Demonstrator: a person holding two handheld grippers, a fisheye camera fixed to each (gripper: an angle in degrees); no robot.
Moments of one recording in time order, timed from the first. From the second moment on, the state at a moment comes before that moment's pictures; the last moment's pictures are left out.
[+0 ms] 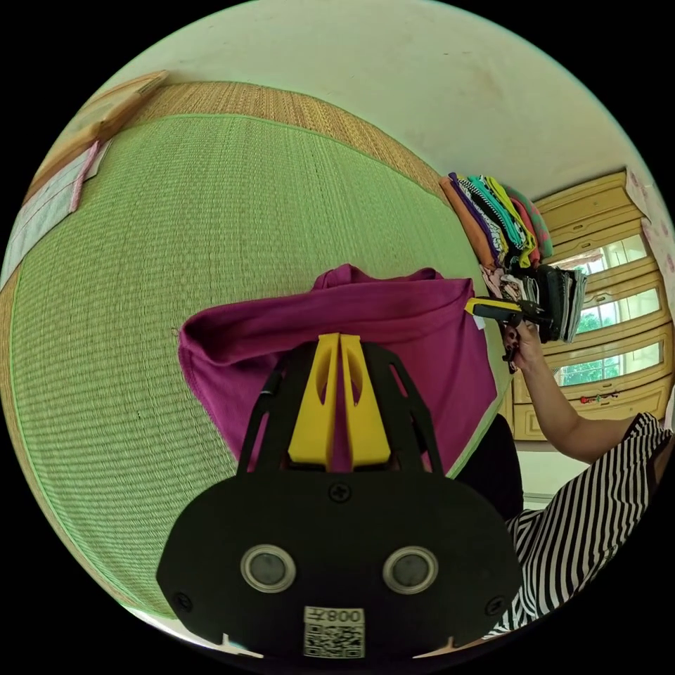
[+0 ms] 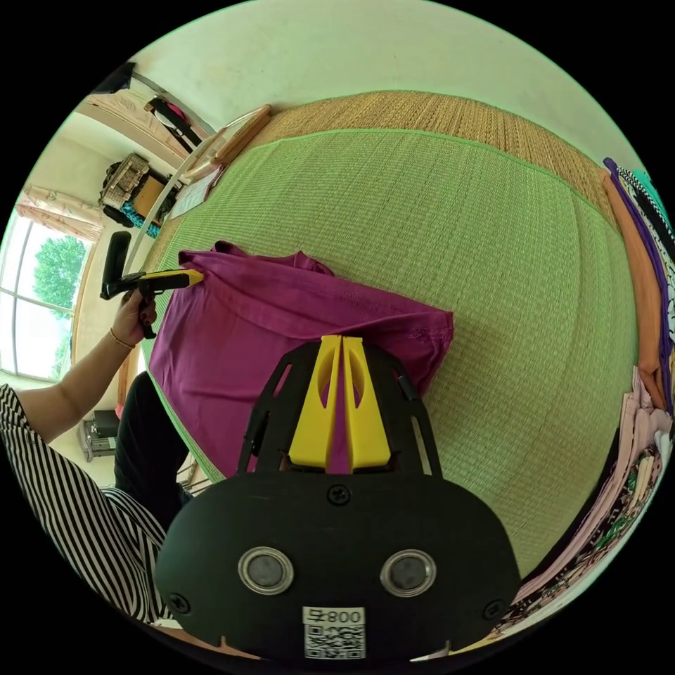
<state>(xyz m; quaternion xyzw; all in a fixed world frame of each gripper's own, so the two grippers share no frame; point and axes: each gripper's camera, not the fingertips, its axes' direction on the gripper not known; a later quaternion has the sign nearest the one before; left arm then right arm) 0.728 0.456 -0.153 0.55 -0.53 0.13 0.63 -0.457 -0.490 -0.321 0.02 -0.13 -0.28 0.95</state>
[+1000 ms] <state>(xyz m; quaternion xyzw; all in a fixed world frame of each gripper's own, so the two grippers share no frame) 0.593 0.507 -0.213 0.62 -0.30 0.21 0.69 -0.327 -0.520 -0.255 -0.02 -0.33 -0.14 0.93</state>
